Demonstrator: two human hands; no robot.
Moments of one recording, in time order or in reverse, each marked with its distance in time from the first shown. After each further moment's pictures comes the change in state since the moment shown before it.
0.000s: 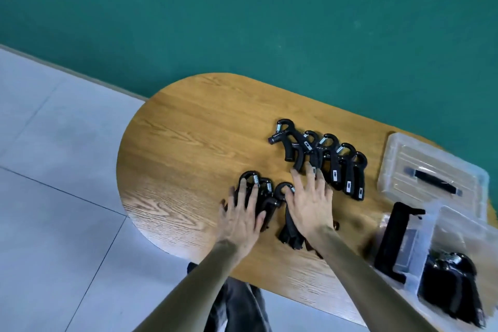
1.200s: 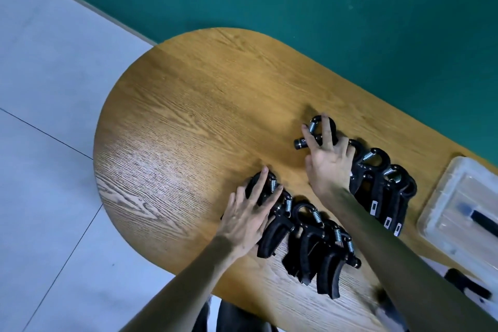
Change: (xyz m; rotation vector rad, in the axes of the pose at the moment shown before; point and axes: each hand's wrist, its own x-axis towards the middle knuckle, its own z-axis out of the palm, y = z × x) left_hand 0.087 -0.035 0.032 -0.204 0.093 0.171; right_hand 0.172 -0.008 0.030 -0.160 -0.036 -0.135
